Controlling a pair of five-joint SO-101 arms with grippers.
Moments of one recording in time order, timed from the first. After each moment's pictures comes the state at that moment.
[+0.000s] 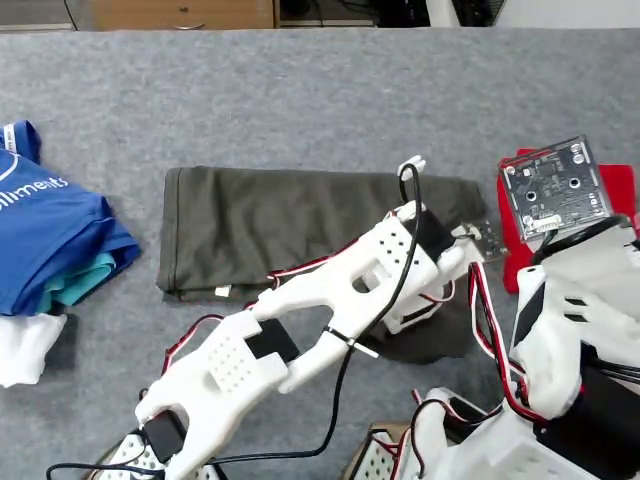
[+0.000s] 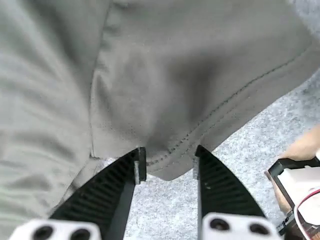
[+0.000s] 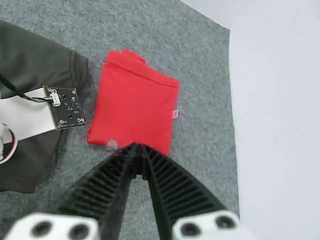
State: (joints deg) left arm 51.8 40.4 -40.1 98.8 -19.7; right arm 29.0 -49.4 -7.0 101.2 39.1
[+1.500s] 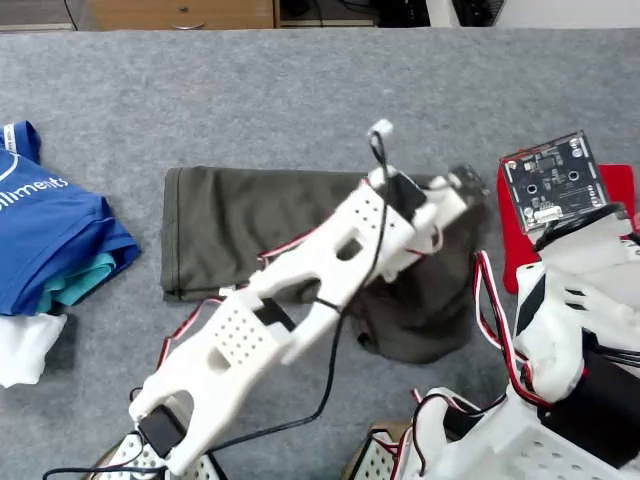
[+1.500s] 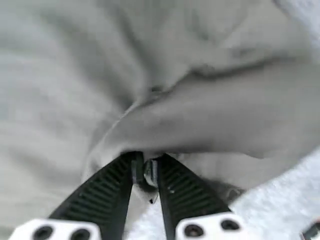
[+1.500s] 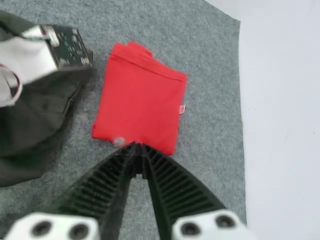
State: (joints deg) left arm 43.1 50.7 -57.4 94.9 -19.7; right arm 29.0 -49.4 -3.2 99.9 39.1
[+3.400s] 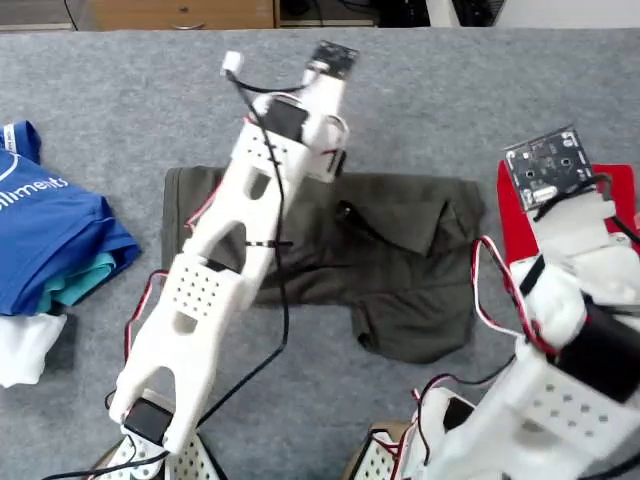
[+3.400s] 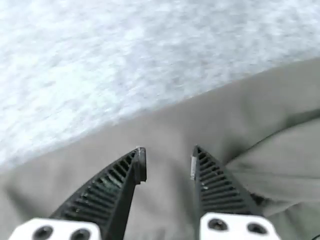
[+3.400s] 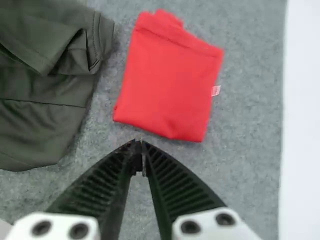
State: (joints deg) left arm 20.5 57.2 -77.4 92.4 -7.3; right arm 28.7 -48.7 13.9 92.5 39.1
